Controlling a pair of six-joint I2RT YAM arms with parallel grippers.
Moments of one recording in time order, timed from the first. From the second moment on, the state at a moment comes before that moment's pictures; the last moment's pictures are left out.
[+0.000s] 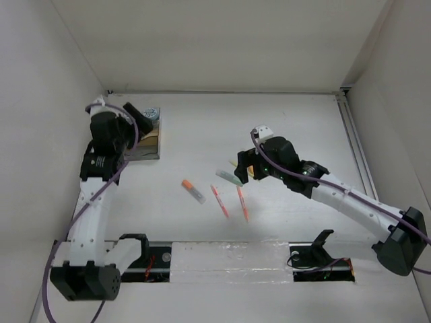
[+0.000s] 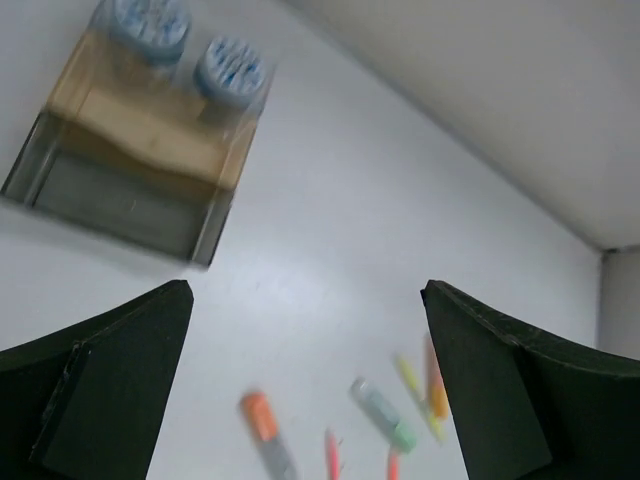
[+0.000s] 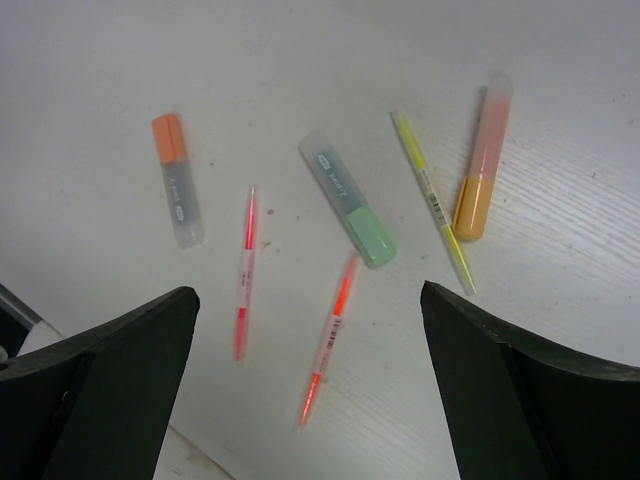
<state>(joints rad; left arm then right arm) -0.02 1.08 1.23 -0.49 -0.04 -0.64 0.76 1.18 0.94 -0.32 0.05 0.32</state>
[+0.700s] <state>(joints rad) -0.02 0.61 0.83 -0.58 -0.04 -0.59 0.97 1.58 1.12 -0.30 0.00 0.29</state>
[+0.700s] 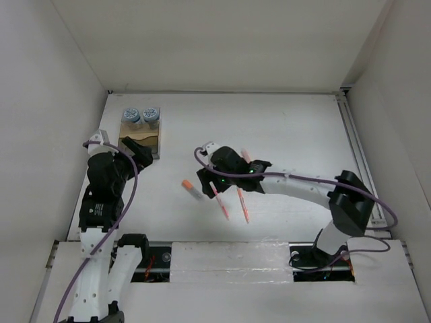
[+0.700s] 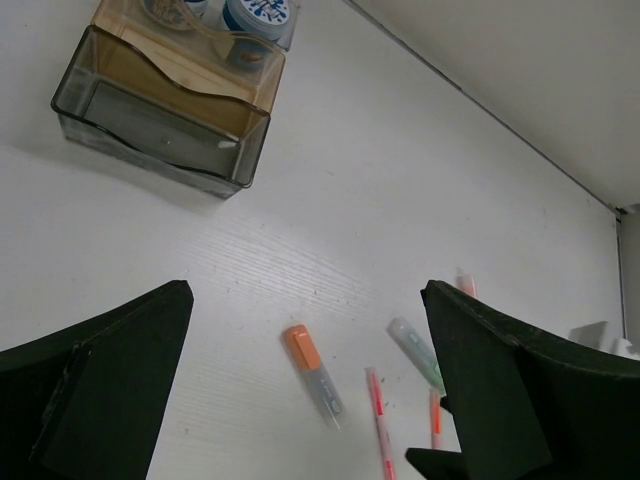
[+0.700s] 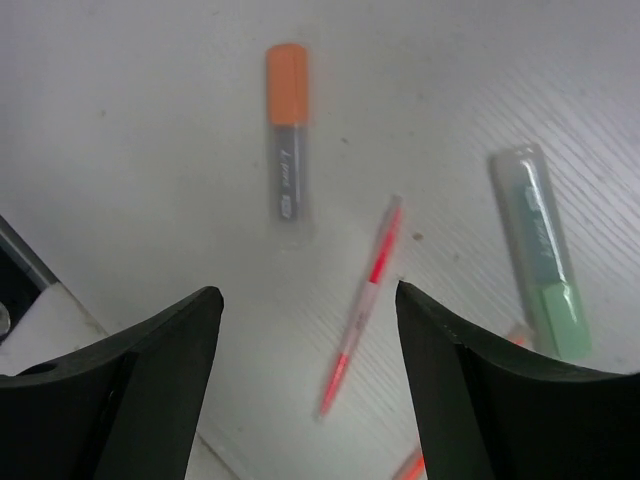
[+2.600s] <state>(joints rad) -0.02 0.56 0.83 -0.58 -0.09 -0.61 1.09 2.01 1.36 -0.32 0.16 0.35</state>
